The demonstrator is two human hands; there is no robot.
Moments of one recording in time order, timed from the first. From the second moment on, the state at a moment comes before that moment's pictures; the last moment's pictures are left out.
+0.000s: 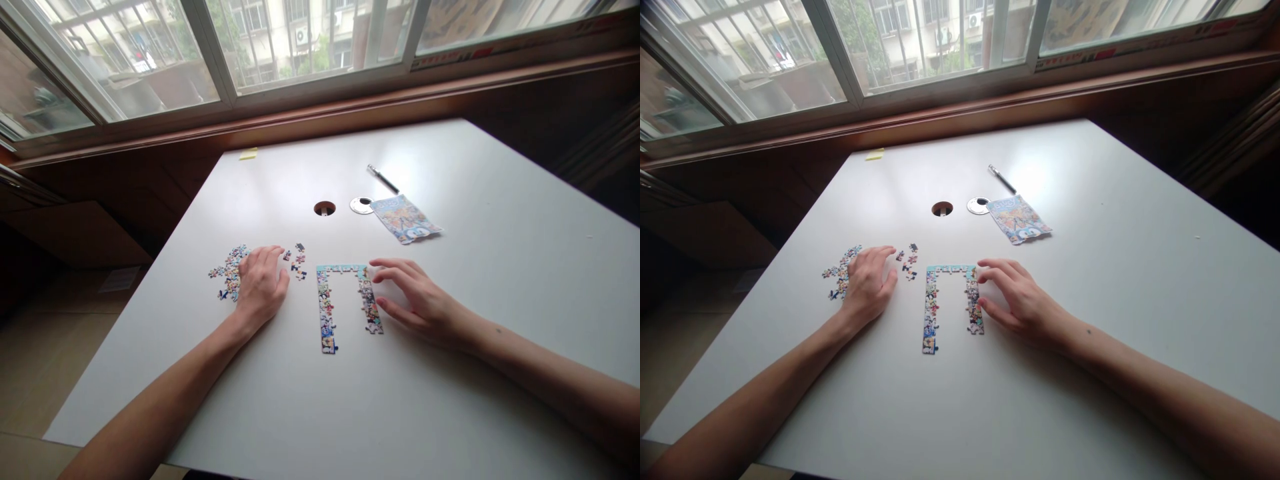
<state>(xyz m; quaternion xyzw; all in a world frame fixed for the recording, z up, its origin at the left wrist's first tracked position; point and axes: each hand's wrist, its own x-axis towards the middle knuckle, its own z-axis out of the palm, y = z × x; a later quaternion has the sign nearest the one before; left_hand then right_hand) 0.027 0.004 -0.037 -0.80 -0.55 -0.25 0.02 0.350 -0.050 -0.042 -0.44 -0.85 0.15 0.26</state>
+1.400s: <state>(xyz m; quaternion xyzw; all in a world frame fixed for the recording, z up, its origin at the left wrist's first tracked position) 0.029 0.000 -0.031 -0.87 -0.45 -0.19 -0.03 0.349 -0.049 -0.041 -0.44 -0.84 0.15 0.27</state>
